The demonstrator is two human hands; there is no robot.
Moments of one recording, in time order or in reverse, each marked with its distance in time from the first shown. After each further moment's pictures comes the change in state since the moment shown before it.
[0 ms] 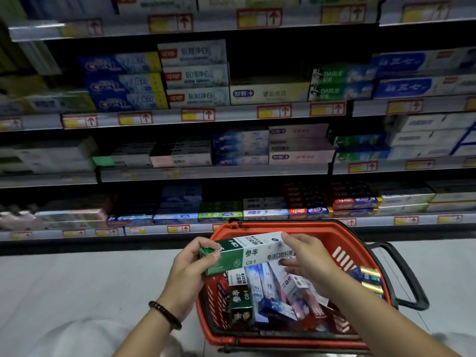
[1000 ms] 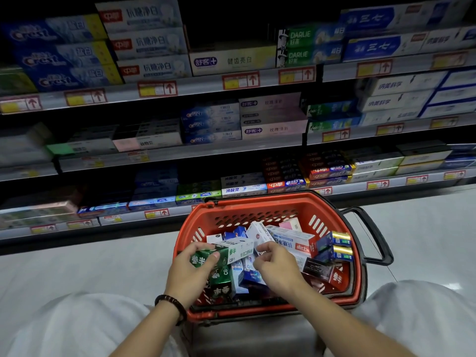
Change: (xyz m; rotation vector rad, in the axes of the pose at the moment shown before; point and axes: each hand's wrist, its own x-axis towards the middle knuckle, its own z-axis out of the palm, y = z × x) left_hand 0.001 -0.065 0.029 0.588 0.142 -0.044; right_hand -0.019 0.077 0.011 -0.393 0.024 -0.013
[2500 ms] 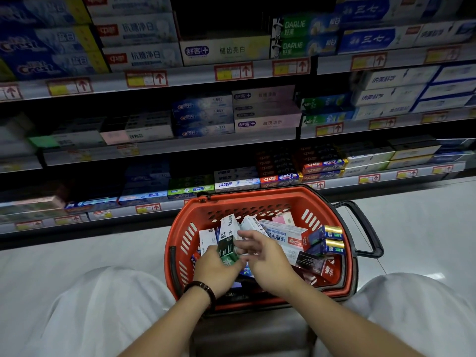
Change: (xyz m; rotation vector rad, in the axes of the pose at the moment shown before) left_hand -0.002 0.018 0.059 0.265 -0.164 -0.142; right_hand 0.005 0.008 0.009 0.288 -0.117 -0.202
